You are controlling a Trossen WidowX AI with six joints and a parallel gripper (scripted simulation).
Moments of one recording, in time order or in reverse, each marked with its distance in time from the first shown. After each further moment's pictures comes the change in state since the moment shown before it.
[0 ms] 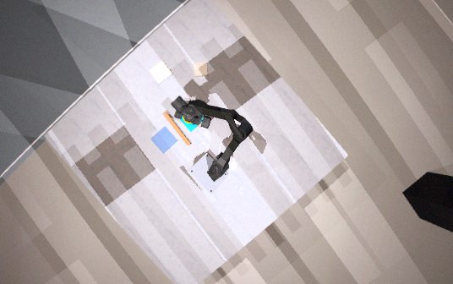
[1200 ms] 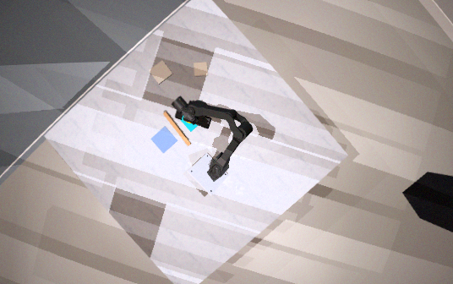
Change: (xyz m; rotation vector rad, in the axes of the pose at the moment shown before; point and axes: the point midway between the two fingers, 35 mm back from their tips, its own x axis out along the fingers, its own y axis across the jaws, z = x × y) arm 0.007 -0.002 -0.001 -0.009 0.002 -0.006
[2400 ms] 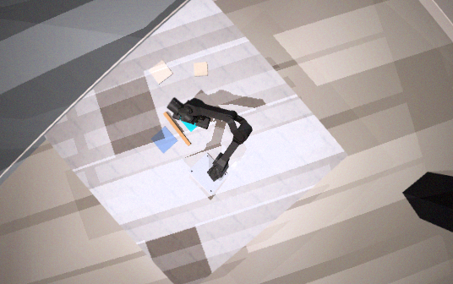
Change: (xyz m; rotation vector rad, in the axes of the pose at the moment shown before) arm -0.045 0.000 -0.005 -0.010 -0.002 -0.004
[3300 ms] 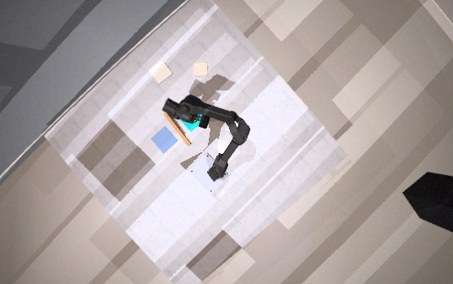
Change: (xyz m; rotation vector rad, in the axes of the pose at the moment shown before) arm -0.058 0.000 0.000 0.000 -0.004 0.004
